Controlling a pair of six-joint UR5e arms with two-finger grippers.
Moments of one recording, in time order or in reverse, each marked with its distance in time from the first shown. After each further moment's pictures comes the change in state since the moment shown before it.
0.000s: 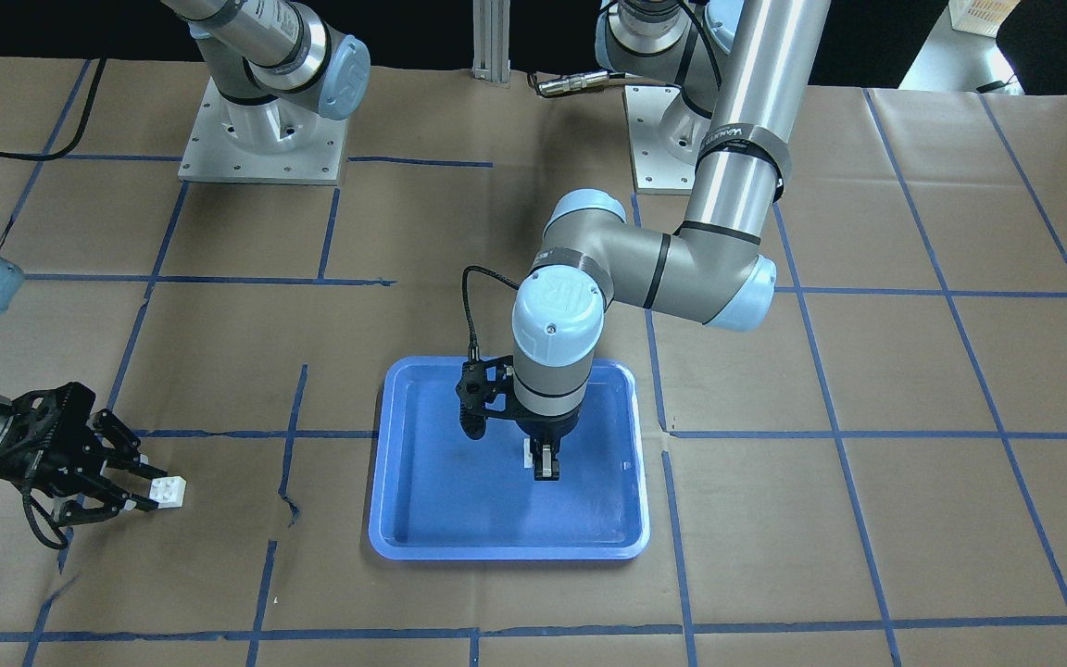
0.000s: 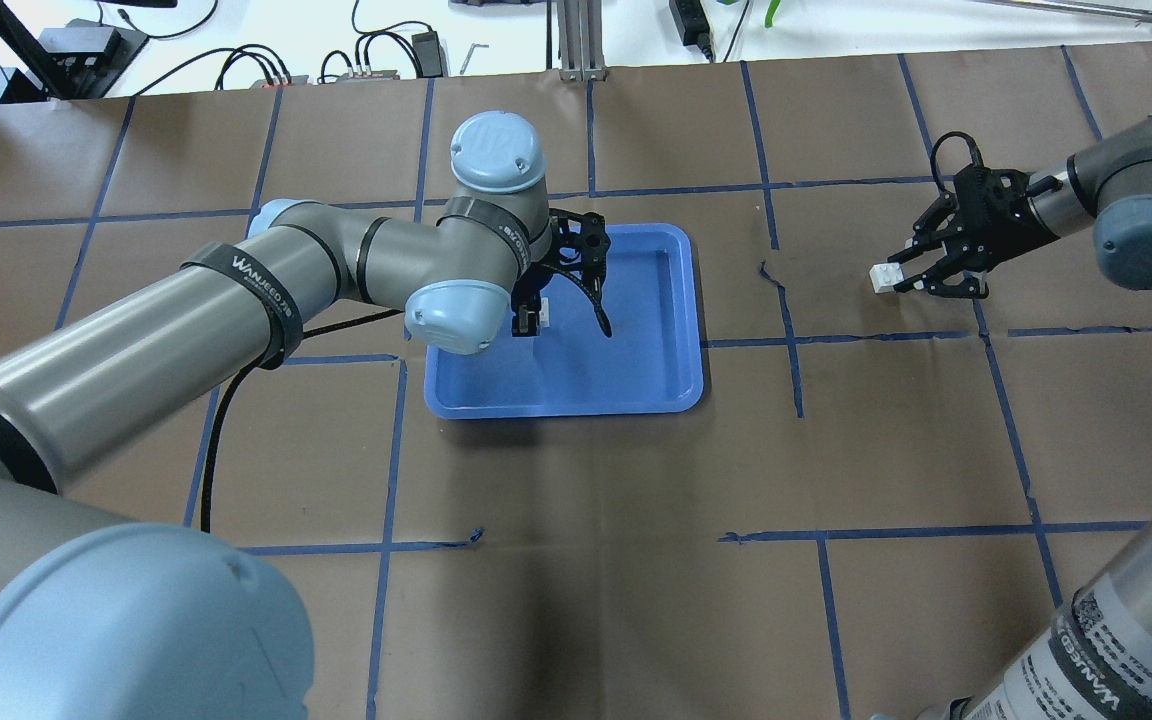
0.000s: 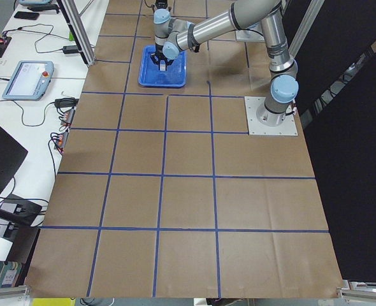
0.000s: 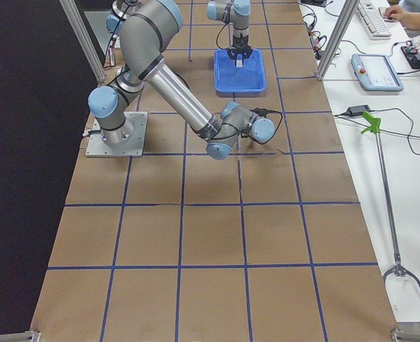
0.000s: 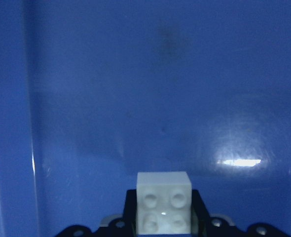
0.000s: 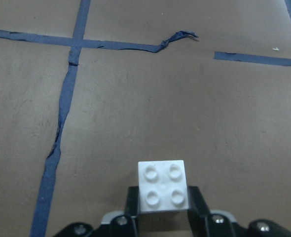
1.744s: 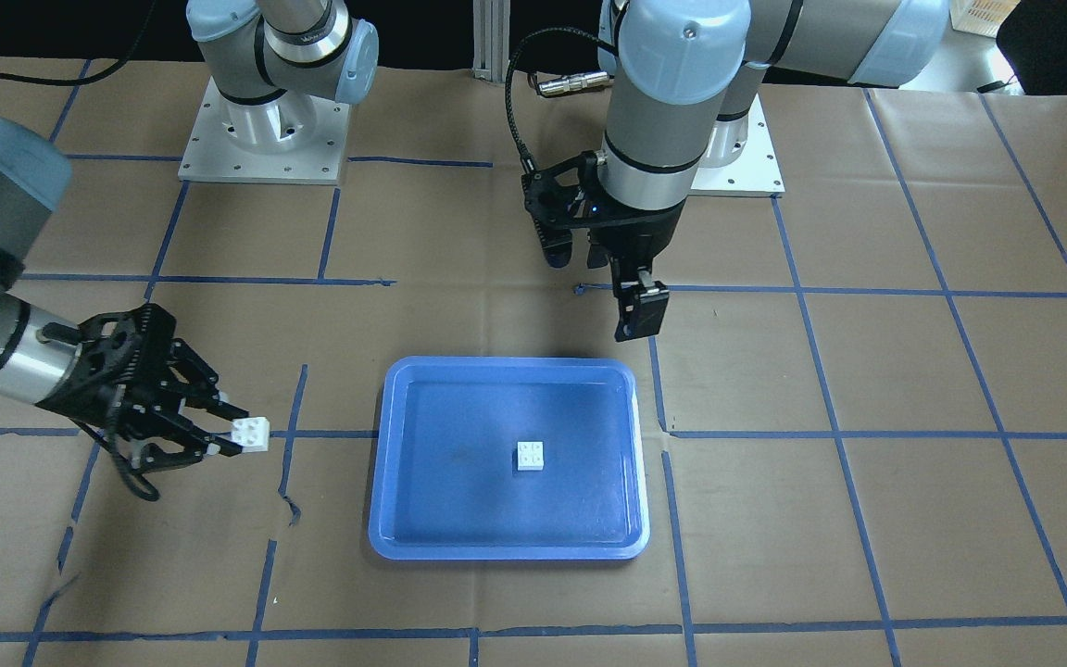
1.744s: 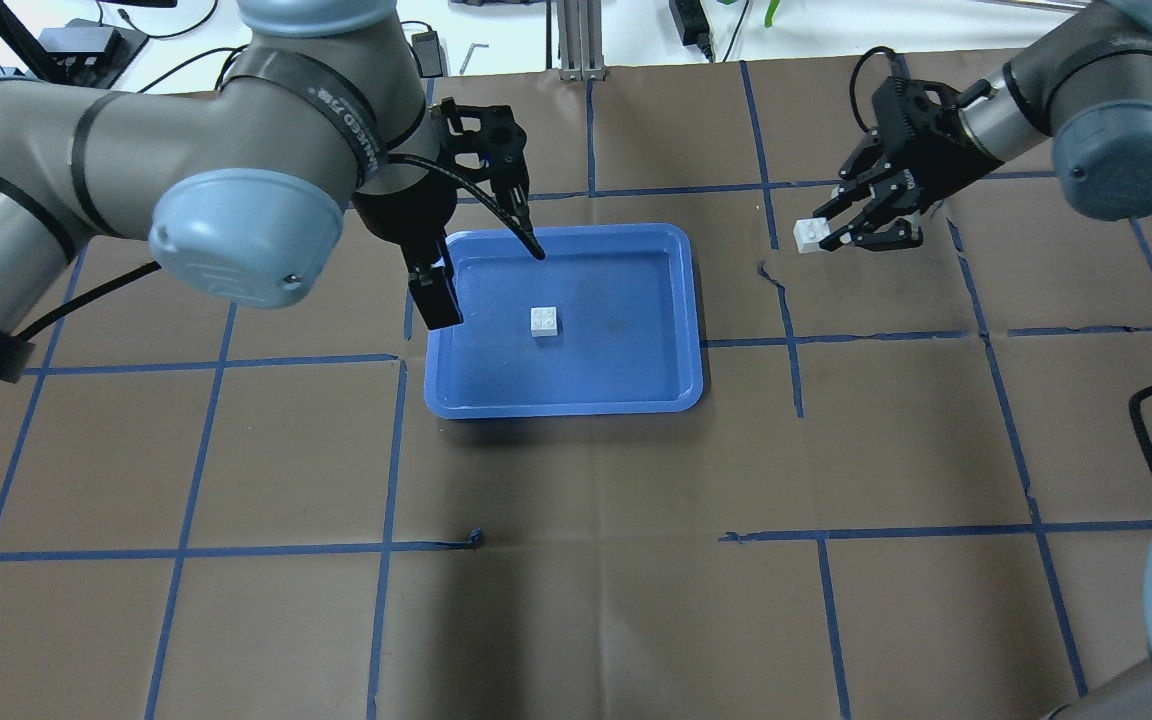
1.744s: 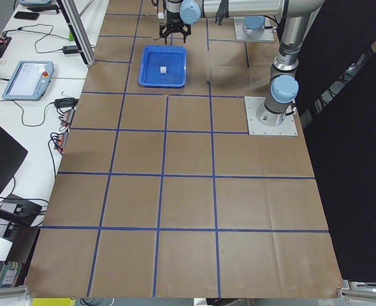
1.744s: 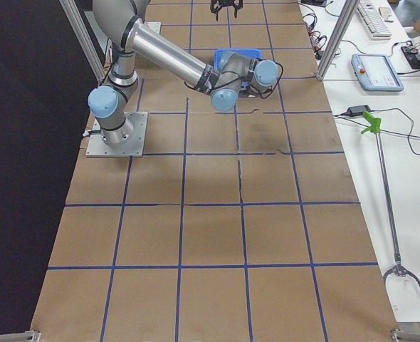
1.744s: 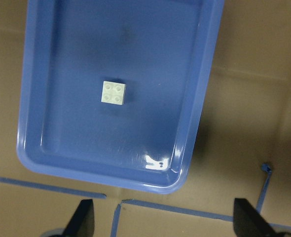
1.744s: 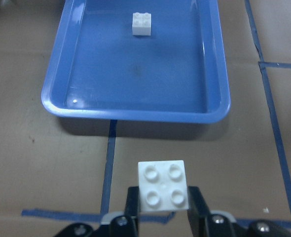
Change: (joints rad) left arm 0.122 0.477 0.039 -0.544 -0.029 -0.205; right arm 0.265 -0.216 -0.037 0.173 0.005 0.301
